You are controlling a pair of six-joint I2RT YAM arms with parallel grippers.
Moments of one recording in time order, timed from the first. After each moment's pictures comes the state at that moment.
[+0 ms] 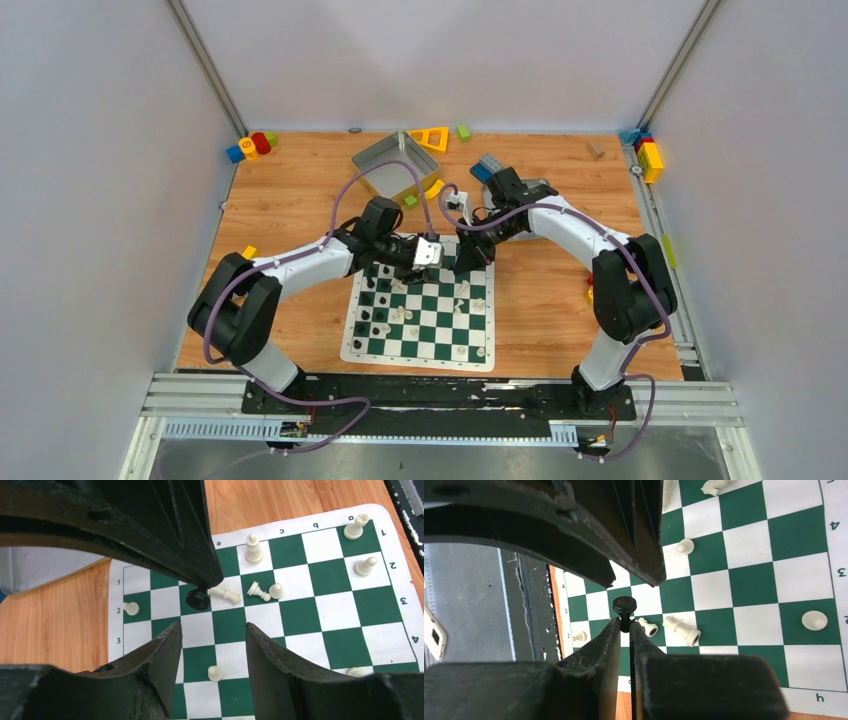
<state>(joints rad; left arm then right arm) -0.61 1.58 0.91 -0.09 0.88 0.88 0.45 1.74 1.27 -0.75 -0.90 -0.52</state>
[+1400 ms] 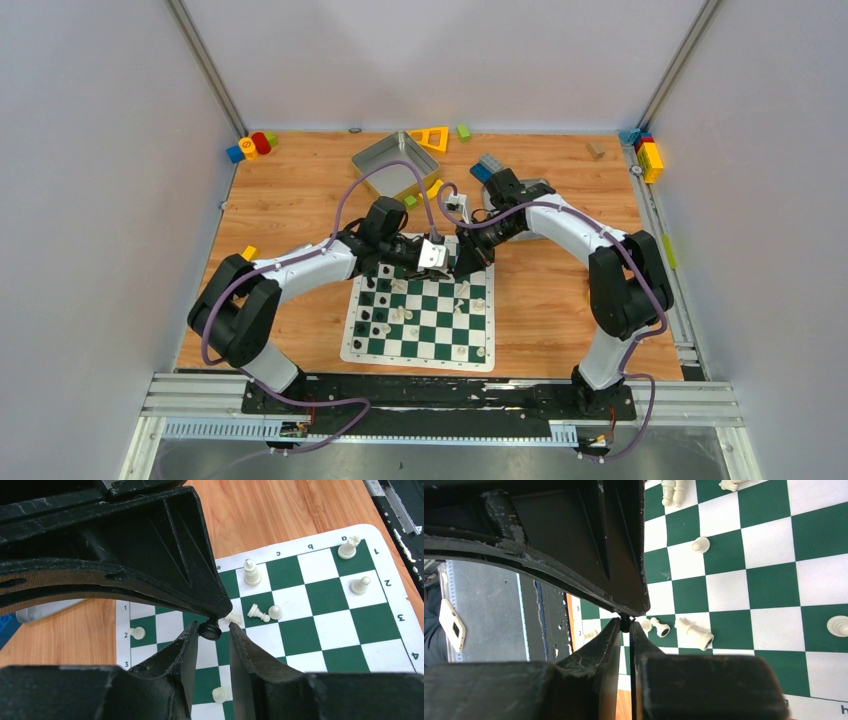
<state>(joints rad) -0.66 1.57 0.91 -0.03 0.90 0.86 0.45 1.77 1.29 -0.81 -0.95 -0.54</state>
